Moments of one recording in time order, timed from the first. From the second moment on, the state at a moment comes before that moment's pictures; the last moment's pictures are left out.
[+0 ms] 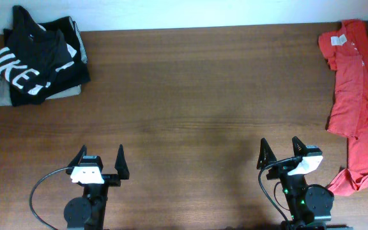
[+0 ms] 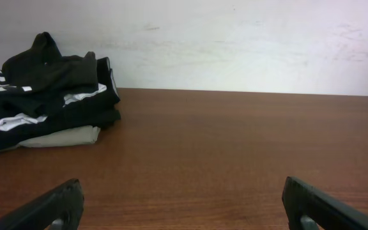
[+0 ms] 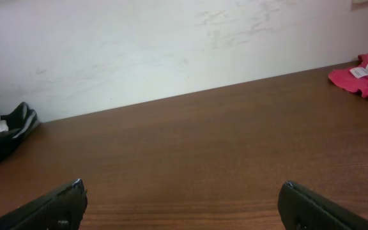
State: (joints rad) left arm -0.02 0.01 0.01 -0.07 0.03 -0.07; right arm -0.01 0.01 0.01 -0.06 -0.13 0.25
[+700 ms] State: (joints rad) left arm -0.02 0.01 0.01 -0.07 0.03 -0.07; right arm -0.01 0.01 0.01 0.10 -0.33 0.65
